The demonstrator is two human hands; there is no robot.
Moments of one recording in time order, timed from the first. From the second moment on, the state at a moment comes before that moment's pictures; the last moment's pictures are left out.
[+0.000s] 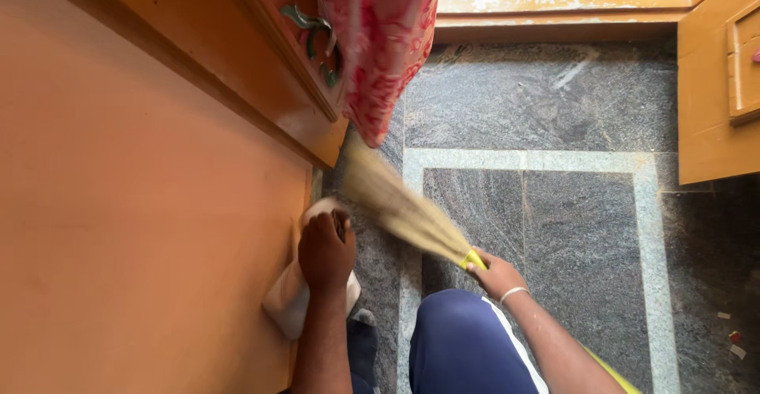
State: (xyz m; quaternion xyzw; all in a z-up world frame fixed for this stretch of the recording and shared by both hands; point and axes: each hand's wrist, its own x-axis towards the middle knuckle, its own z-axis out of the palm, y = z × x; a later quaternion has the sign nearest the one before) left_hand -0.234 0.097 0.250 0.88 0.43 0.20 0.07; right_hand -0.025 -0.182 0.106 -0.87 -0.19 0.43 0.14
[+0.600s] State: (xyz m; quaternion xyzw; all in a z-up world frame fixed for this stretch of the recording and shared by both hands) left_hand -0.193 0.095 0.221 0.77 0.42 0.37 0.29; right_hand -0.006 -0.061 0.166 -0.83 -0.12 0.46 0.29
